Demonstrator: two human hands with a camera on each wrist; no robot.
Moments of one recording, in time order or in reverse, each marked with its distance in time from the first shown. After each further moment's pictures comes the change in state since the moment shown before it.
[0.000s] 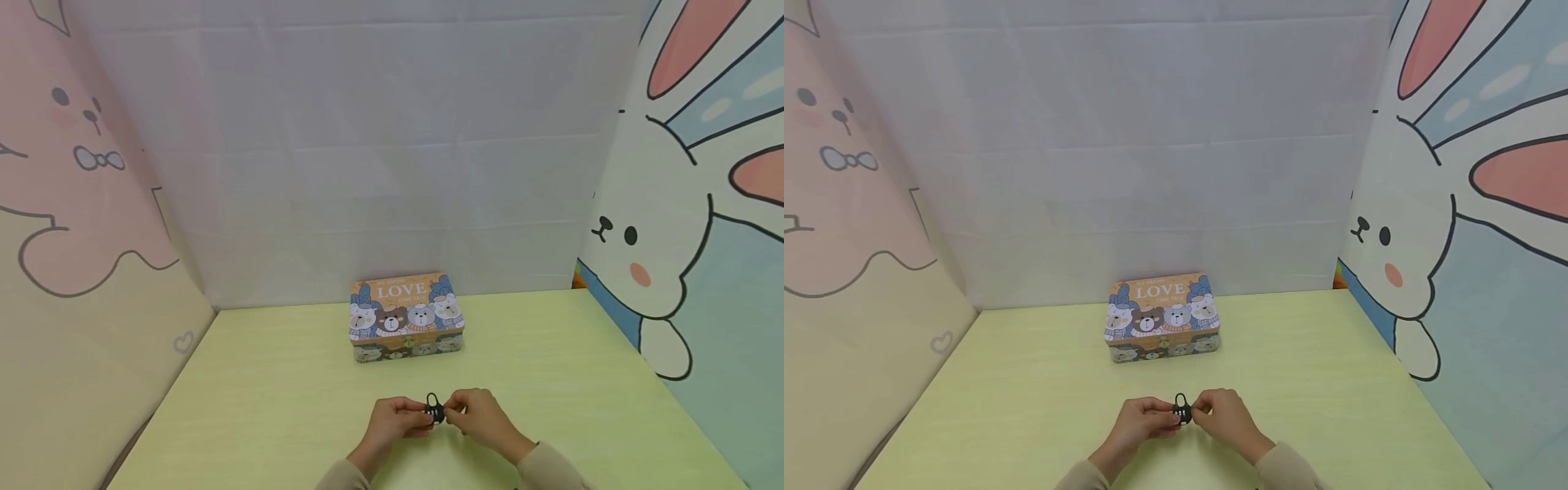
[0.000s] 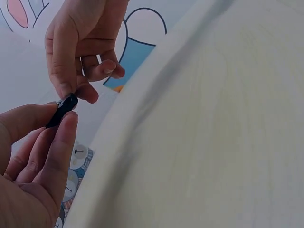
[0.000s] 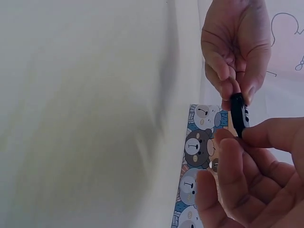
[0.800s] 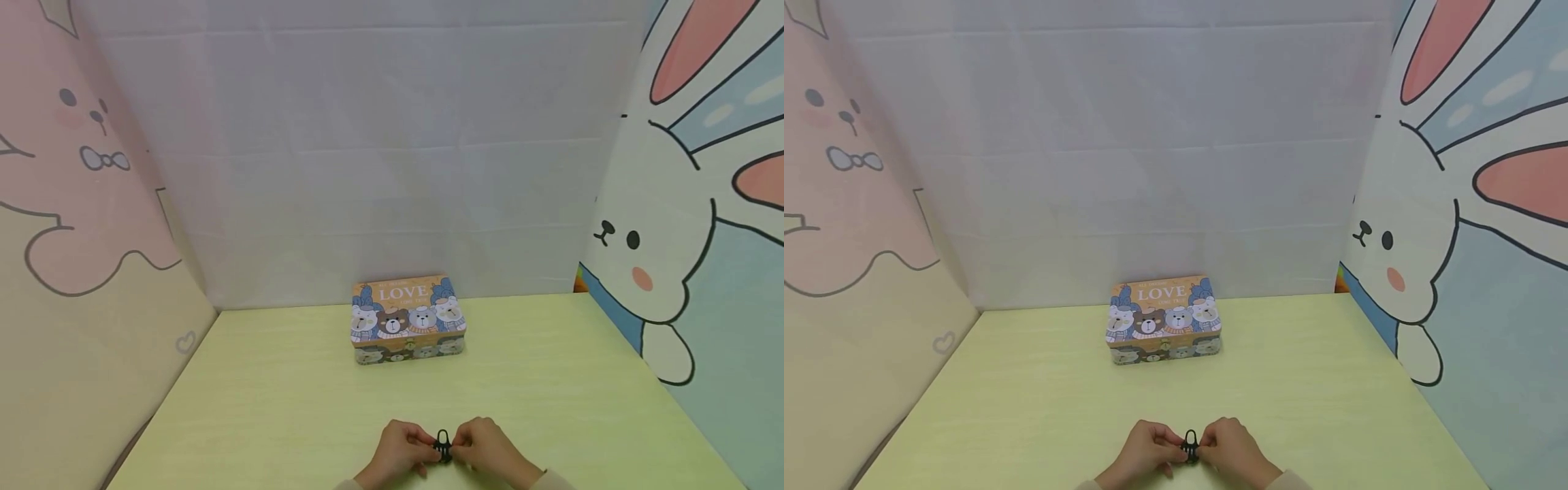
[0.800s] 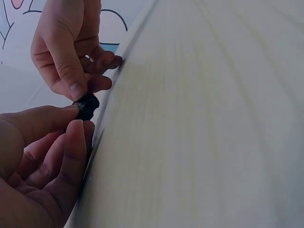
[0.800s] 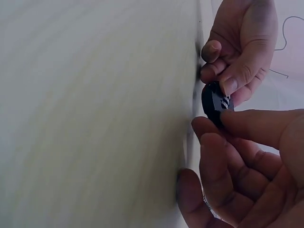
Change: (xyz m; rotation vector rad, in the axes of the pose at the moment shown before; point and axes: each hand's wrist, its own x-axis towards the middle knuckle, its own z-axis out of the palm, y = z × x) left_hand -0.016 -0.025 0.005 0.231 -0.094 -0.013; right_hand -0.025 0.016 0.013 0.027 -0.149 0.060
